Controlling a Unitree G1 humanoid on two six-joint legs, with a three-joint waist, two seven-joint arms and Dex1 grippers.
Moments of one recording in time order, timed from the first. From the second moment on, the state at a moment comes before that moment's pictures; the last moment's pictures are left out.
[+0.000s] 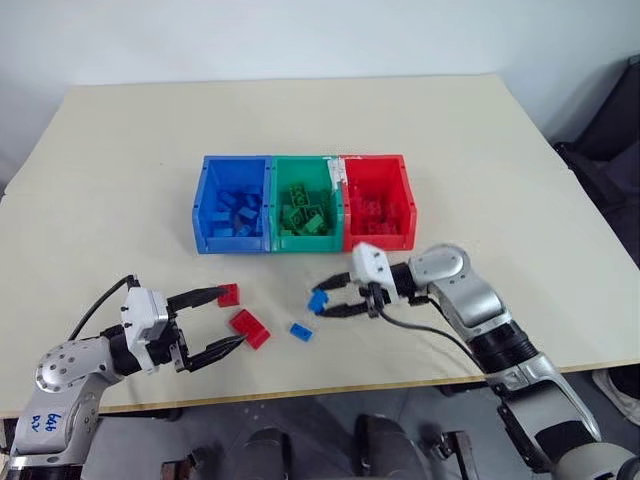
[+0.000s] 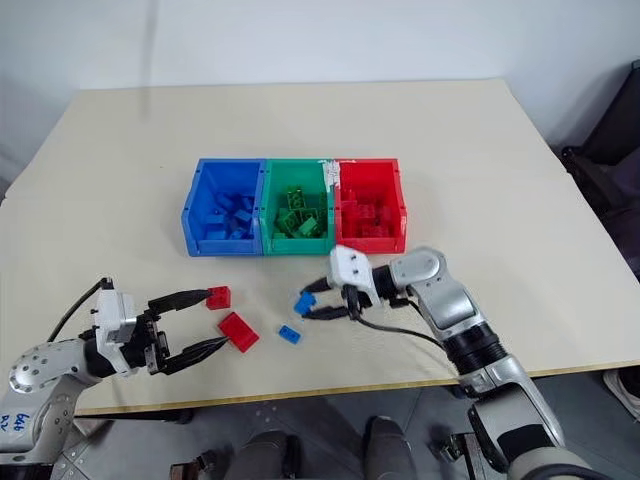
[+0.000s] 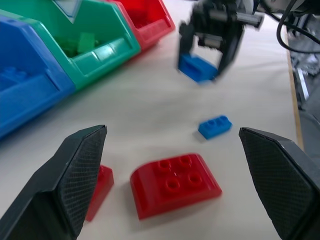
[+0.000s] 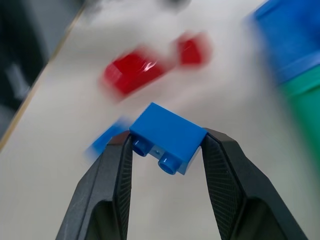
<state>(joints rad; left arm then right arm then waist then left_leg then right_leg) 0.12 0.64 0.30 -0.22 -0.55 0.11 -1.03 -0.79 -0.32 0.29 0.17 0.21 0.29 1.19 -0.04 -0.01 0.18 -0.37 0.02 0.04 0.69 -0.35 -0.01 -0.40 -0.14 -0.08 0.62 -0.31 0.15</state>
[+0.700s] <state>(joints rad) 0.13 0.64 0.43 -0.11 -0.58 0.08 -1.02 -1.22 0.06 0.21 0.83 0.06 0.12 0.76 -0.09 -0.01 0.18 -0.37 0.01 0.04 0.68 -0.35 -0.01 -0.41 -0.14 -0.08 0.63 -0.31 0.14</state>
